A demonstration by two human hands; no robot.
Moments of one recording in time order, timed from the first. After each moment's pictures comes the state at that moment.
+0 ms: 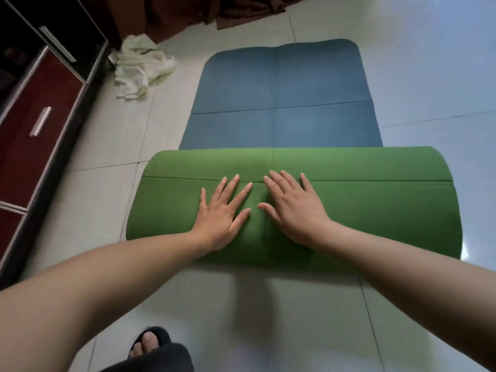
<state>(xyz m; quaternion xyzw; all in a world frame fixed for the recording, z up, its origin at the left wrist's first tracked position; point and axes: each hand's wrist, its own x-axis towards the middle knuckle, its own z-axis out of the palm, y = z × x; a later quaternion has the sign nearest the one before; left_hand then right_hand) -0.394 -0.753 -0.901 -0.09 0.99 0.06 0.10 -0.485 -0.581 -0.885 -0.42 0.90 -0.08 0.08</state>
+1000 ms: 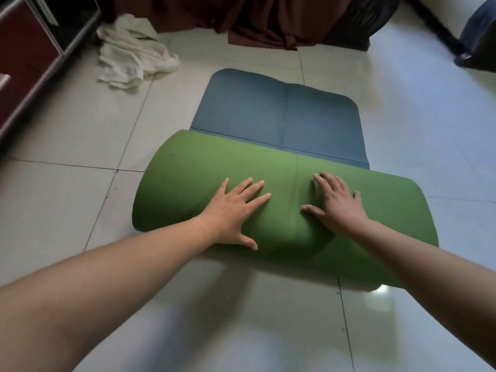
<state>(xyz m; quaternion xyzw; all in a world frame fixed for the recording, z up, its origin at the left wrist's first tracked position) -0.489 -0.828 -0.884 0.08 0.99 0.01 0.12 -0.617 -0.607 -0.860 -0.26 0.96 0.01 0.12</state>
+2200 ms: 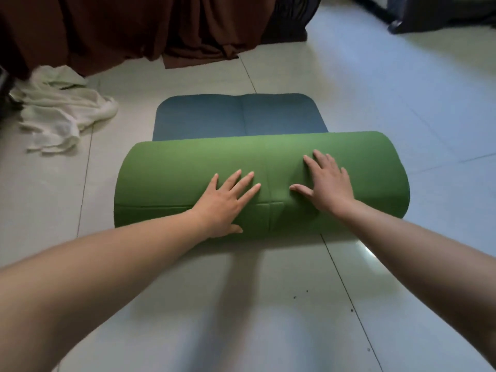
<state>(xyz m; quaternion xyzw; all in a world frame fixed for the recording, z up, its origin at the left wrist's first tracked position) -0.616 -0.862 -0.869 0.20 0.97 -0.10 0.12 -0.697 -0.629 -0.854 -0.14 0.99 -0.03 0.04</state>
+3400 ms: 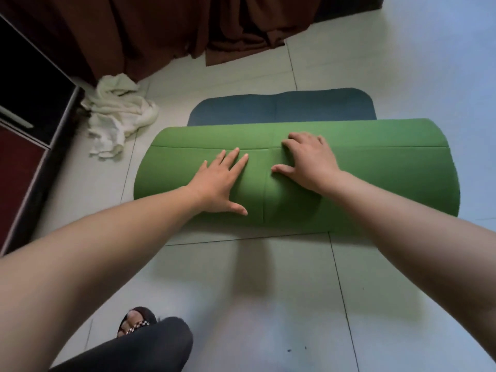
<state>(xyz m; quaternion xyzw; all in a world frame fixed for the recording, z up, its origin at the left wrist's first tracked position) -0.731 -0.875 -0.840 -0.01 0.98 -0.05 0.21 -0.844 -0.686 -0.853 -0.36 0.93 -0.10 0.05</state>
